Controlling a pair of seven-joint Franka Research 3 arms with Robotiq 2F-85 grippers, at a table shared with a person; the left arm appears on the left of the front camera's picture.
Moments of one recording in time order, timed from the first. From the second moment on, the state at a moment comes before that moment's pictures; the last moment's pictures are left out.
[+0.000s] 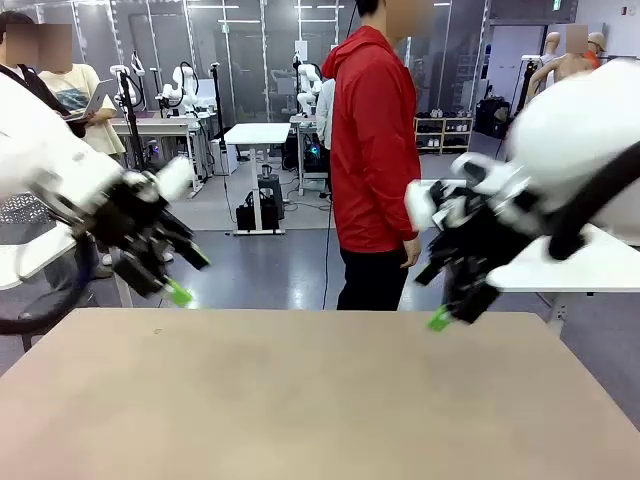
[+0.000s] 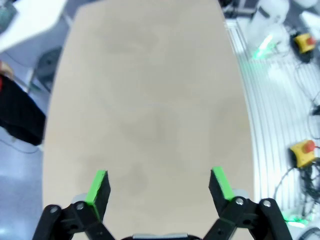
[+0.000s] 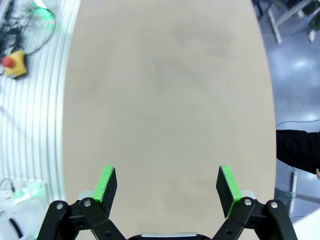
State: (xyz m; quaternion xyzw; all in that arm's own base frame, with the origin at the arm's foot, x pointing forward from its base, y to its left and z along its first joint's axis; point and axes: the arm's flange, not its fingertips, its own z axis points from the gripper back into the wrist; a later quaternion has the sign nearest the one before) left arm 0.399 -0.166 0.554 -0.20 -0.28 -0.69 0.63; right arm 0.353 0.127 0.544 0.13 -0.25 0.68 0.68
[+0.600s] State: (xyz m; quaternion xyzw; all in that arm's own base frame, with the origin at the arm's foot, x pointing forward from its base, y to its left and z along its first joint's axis) left arm 0.338 -0.046 0.653 -0.23 -0.29 -0.71 0.59; right arm 0.246 -0.013 0.680 0.16 -0.34 0.63 0.68
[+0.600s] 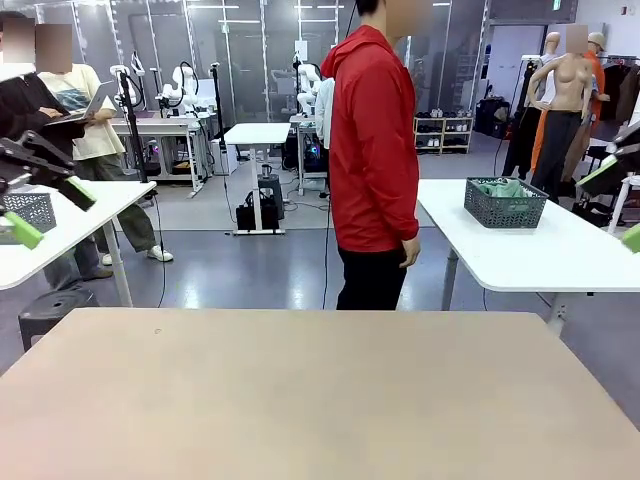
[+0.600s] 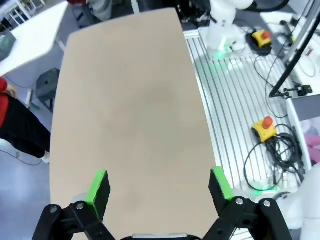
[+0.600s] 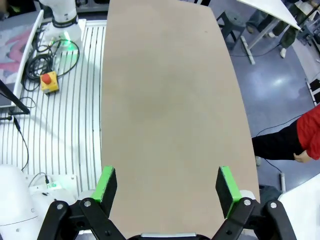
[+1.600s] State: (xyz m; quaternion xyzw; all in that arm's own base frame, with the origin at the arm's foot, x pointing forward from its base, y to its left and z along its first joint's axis) left arm 0.394 -0.061 0.667 -0.33 -0.27 -0.67 0.61; right arm 0.300 -0.038 0.714 0.14 -0.32 0.58 0.74
